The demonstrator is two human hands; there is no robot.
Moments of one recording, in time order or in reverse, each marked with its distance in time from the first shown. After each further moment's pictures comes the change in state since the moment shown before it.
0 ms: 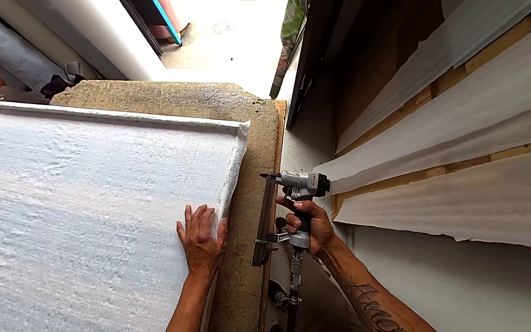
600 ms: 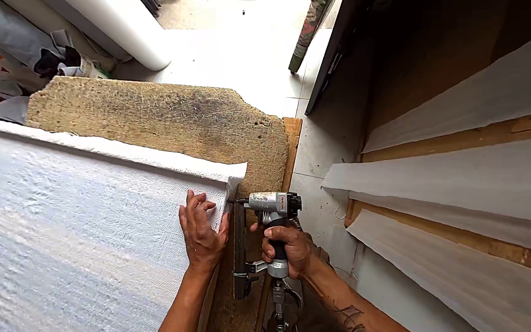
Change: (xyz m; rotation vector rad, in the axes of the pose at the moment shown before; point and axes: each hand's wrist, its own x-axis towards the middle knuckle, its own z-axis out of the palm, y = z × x) left_hand 0.170 0.038 0.074 -0.043 -0.018 -0.012; right_hand 0.143 -0.060 0.023 -0.047 0.029 0.320
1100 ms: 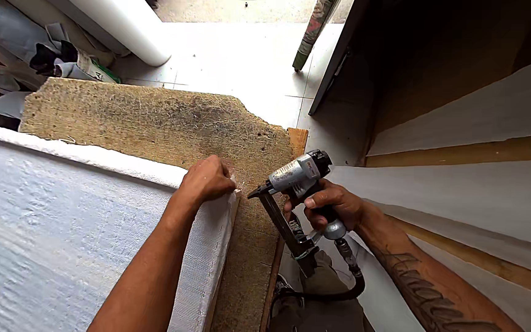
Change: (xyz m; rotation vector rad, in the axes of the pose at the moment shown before) left_hand 0.215 0.038 -0.002 0.225 -1.068 -0.247; right_hand 0.037 -0.174 -0.019 -0.414 -0.298 0.202
